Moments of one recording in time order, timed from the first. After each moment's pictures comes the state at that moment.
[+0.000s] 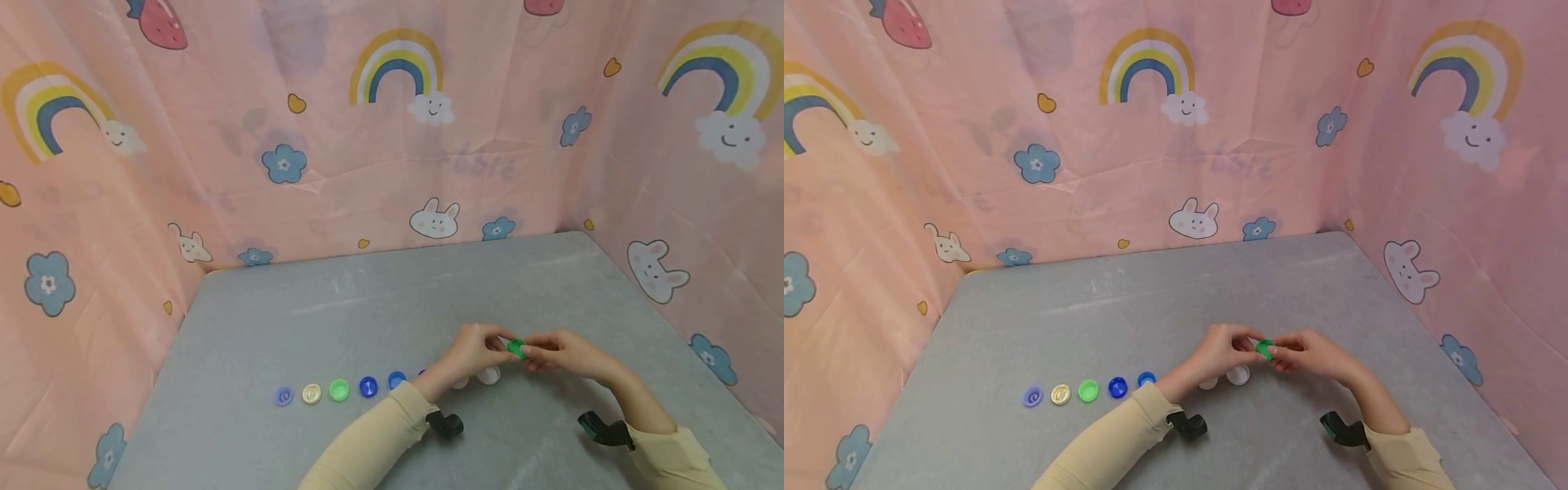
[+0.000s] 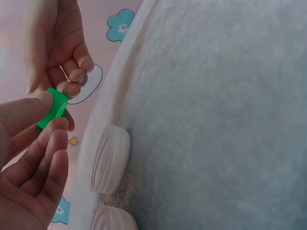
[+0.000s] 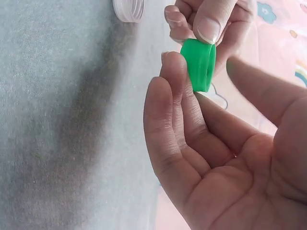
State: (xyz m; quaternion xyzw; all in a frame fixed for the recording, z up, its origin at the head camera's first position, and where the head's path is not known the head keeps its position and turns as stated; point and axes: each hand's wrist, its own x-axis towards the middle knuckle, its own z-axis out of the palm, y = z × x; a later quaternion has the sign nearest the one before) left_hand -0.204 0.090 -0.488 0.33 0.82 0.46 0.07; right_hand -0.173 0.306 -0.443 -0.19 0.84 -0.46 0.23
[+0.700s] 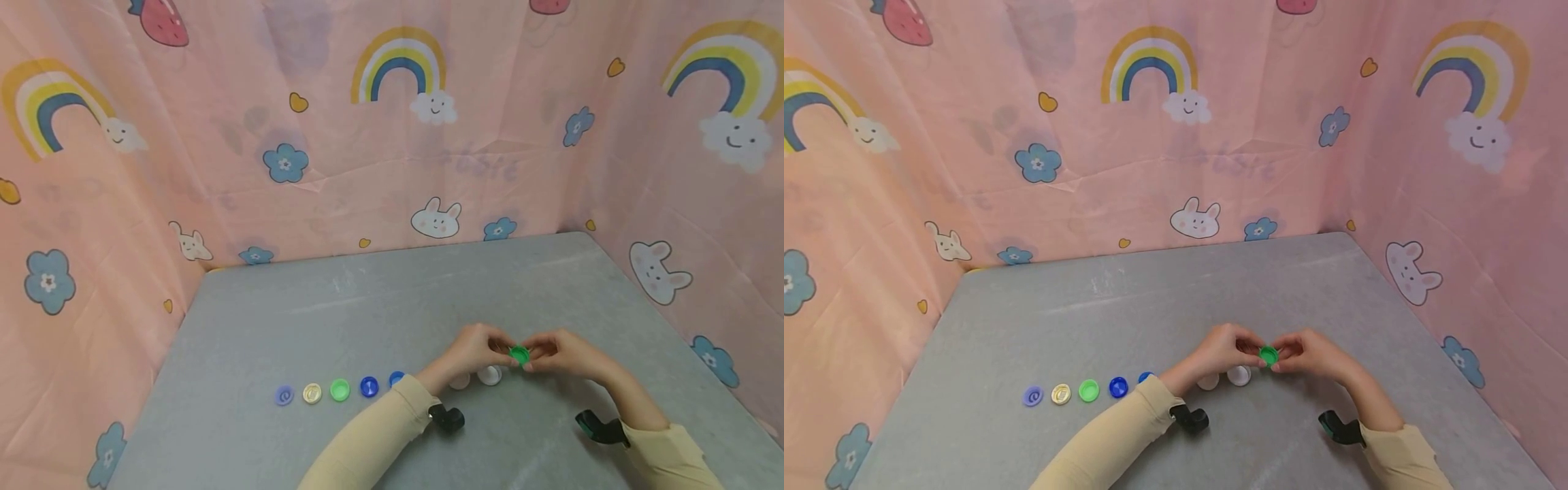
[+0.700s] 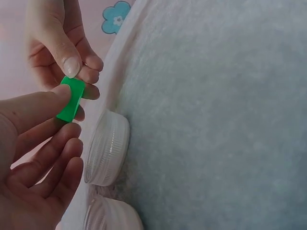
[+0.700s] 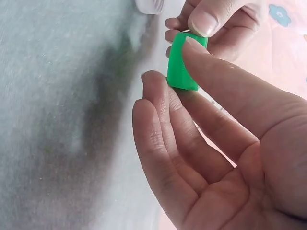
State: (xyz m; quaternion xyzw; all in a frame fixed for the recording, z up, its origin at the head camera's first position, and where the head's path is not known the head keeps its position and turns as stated) left_hand -0.215 0.093 -0.491 0.33 0.84 0.42 0.11; right_hand -0.177 0.304 -0.452 -0.20 0.87 -0.41 0.20
